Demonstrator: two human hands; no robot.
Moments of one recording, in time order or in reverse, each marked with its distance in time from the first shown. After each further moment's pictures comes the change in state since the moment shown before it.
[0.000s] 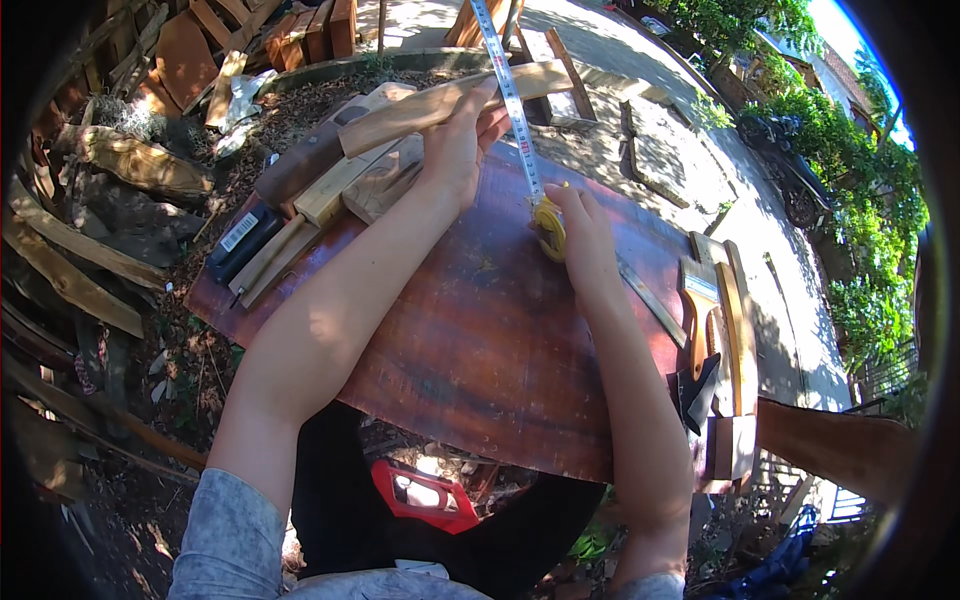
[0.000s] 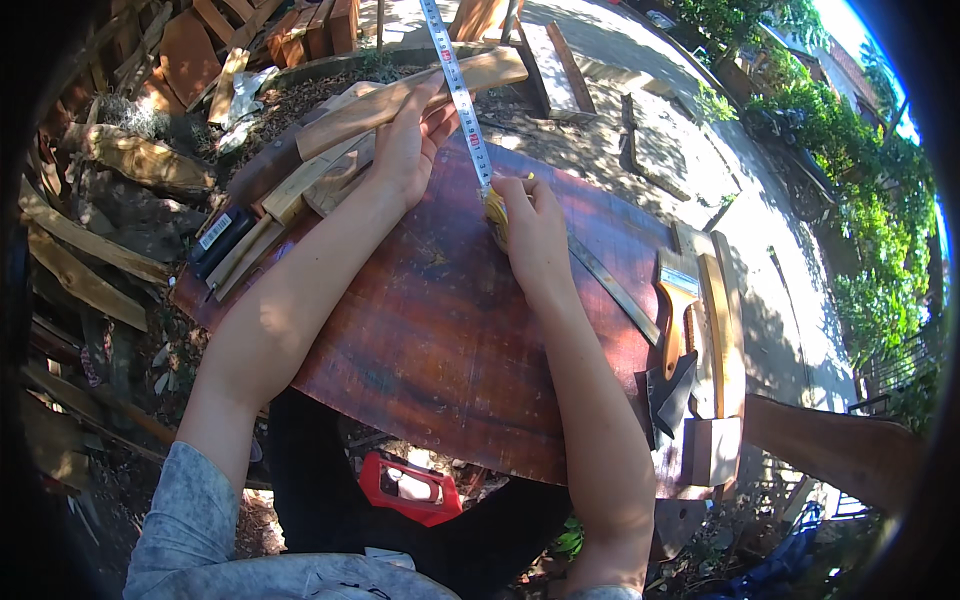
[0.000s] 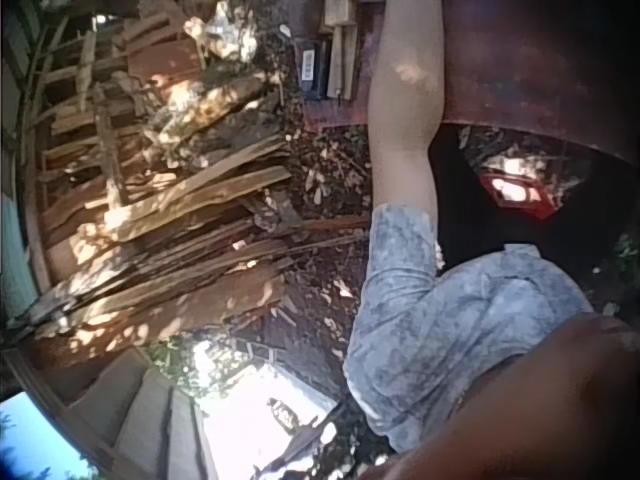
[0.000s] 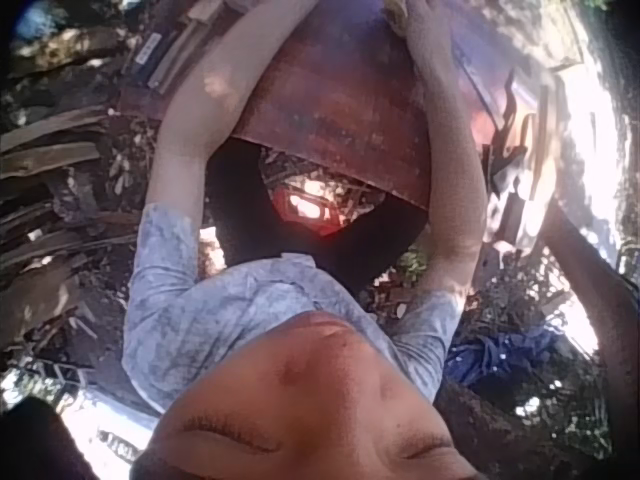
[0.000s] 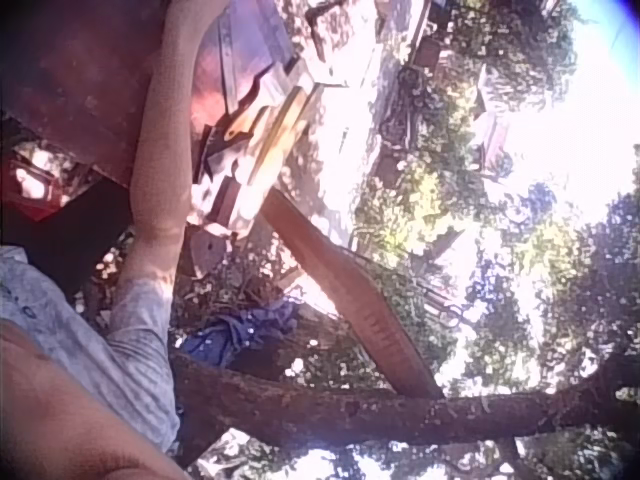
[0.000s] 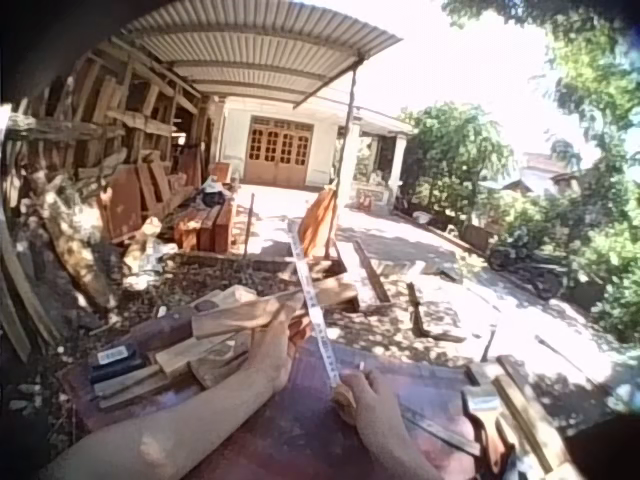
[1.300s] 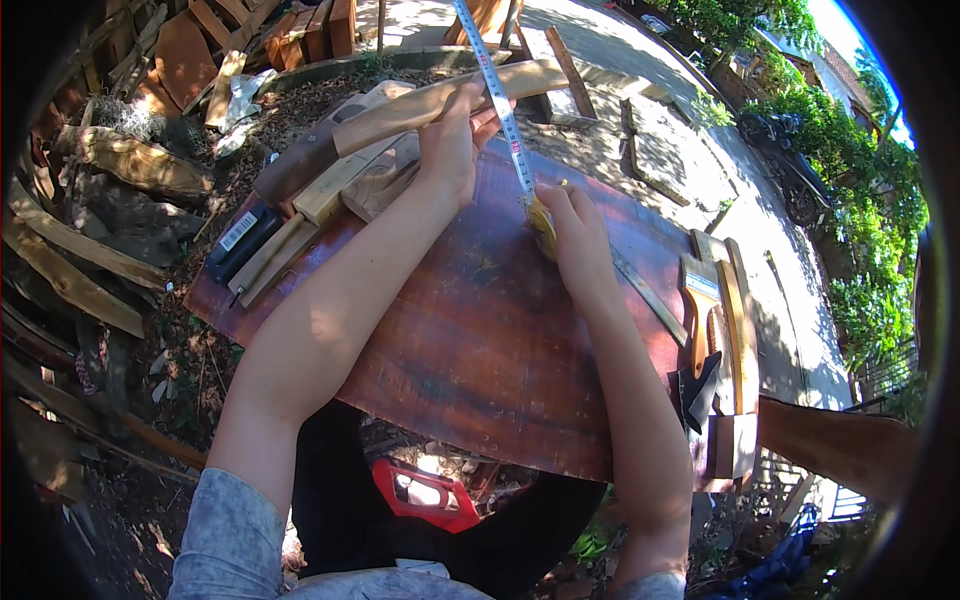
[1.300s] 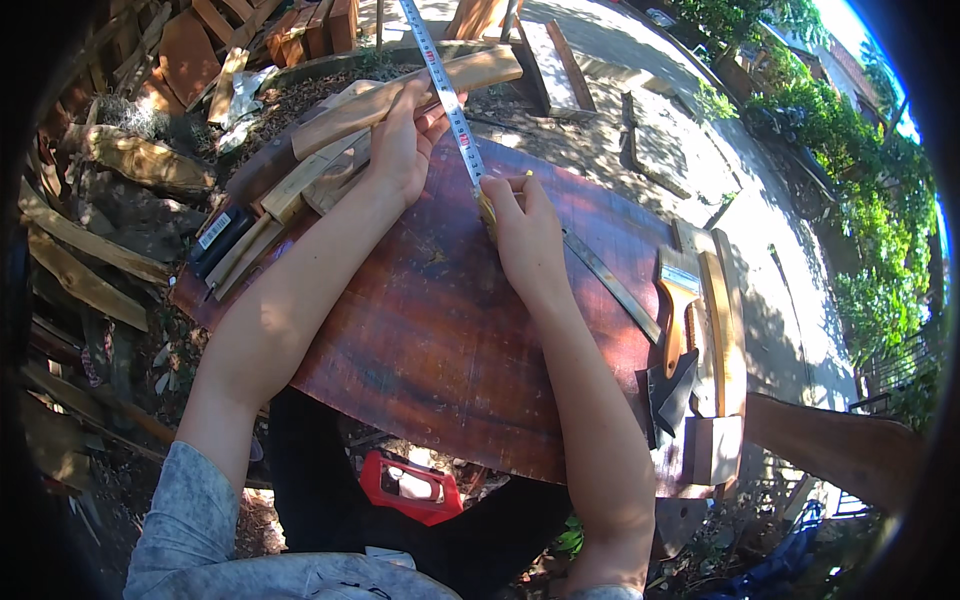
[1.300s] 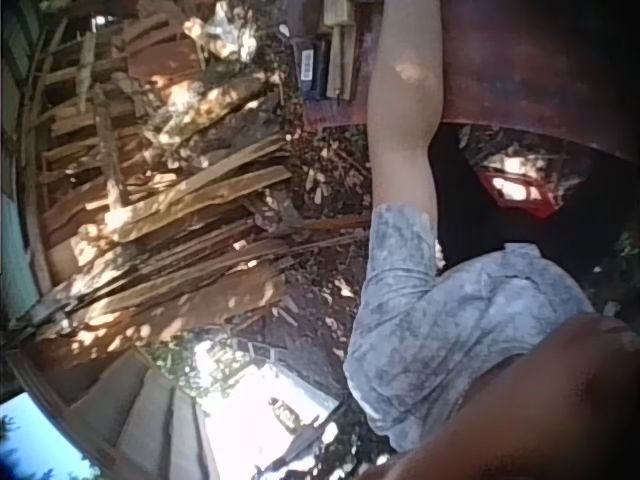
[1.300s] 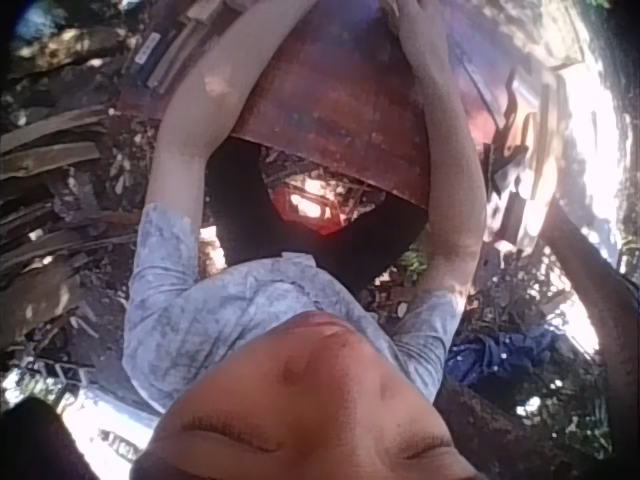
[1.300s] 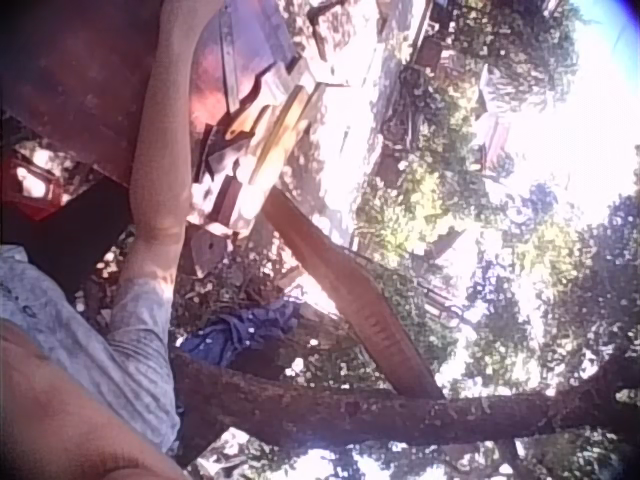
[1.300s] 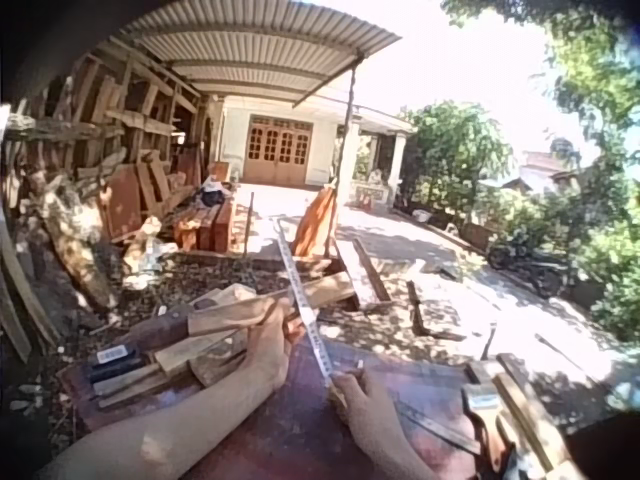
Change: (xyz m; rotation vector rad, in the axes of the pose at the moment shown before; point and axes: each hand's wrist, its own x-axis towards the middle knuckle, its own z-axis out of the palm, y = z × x) left_hand 0.000 0.005 0.000 0.025 -0.004 0.006; right_hand 0.007 0.013 0.002 -0.097 0.002 -0.085
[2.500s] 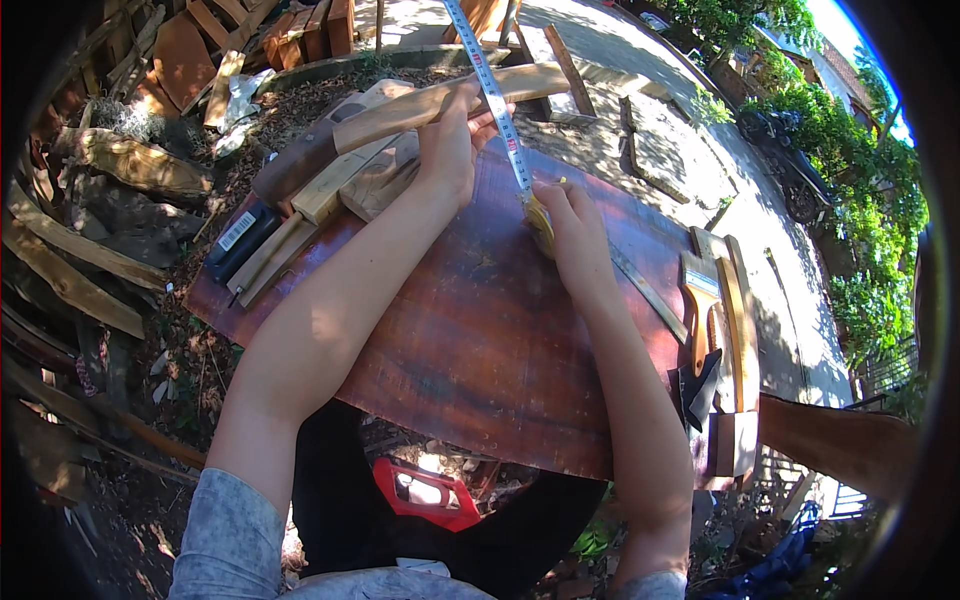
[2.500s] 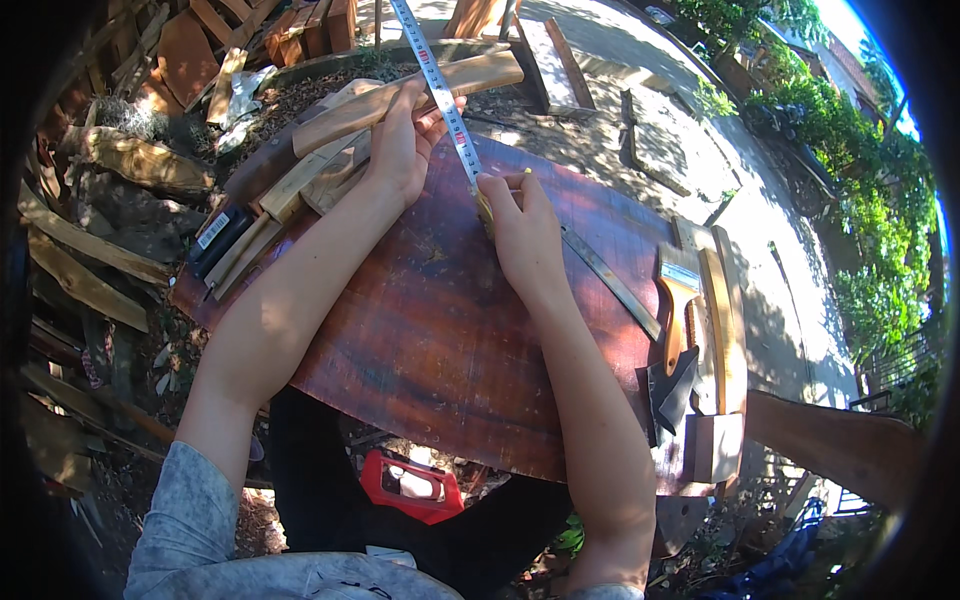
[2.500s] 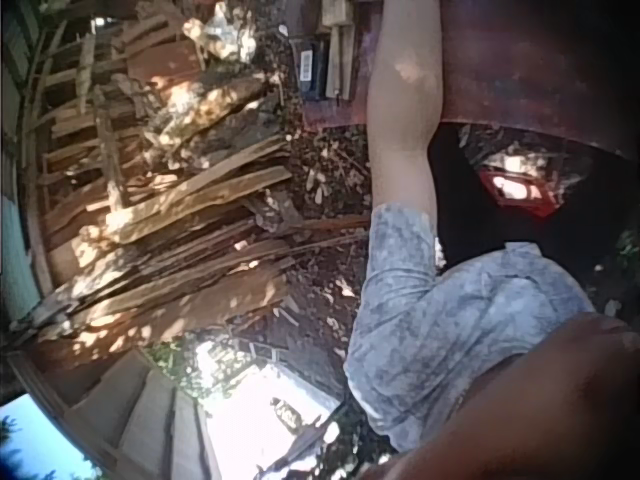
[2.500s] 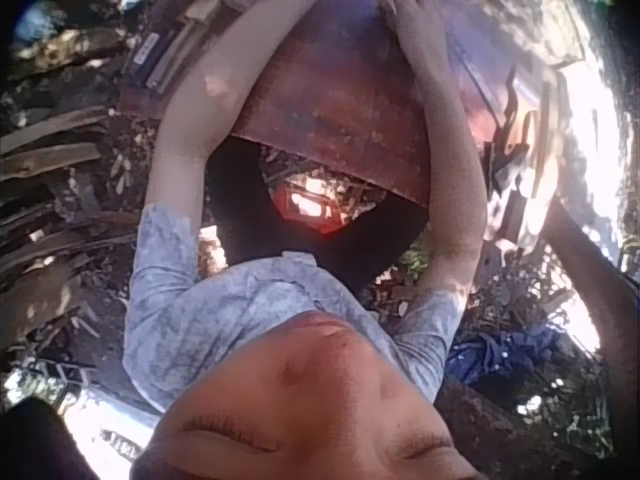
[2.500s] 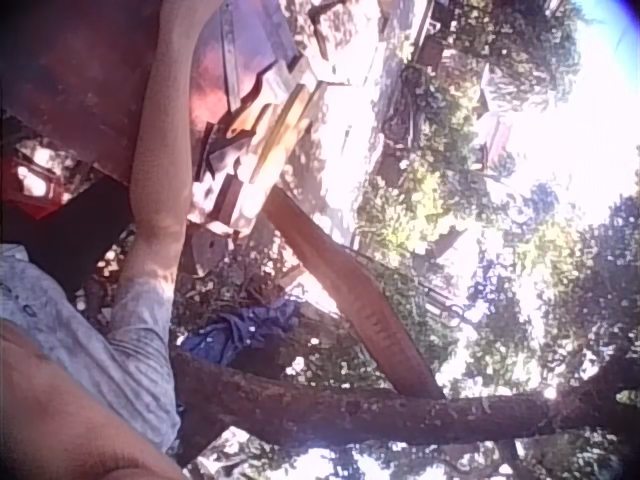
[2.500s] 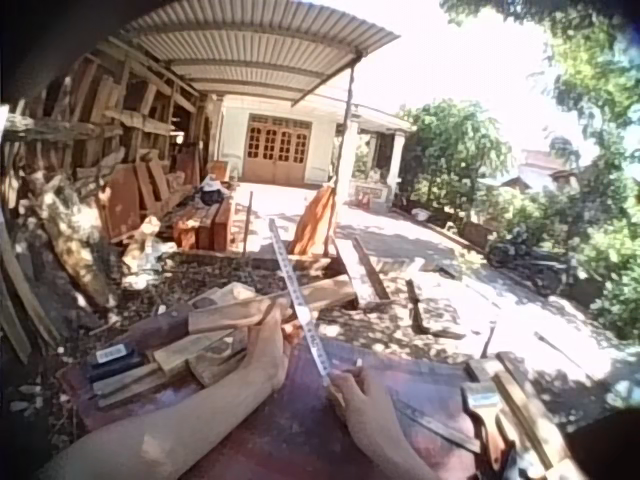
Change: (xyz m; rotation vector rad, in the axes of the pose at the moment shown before) left_hand 0.009 -0.013 -0.010 -0.061 -0.028 0.019; right_hand 0.002 0.003 0.001 -0.007 -0.003 0.004
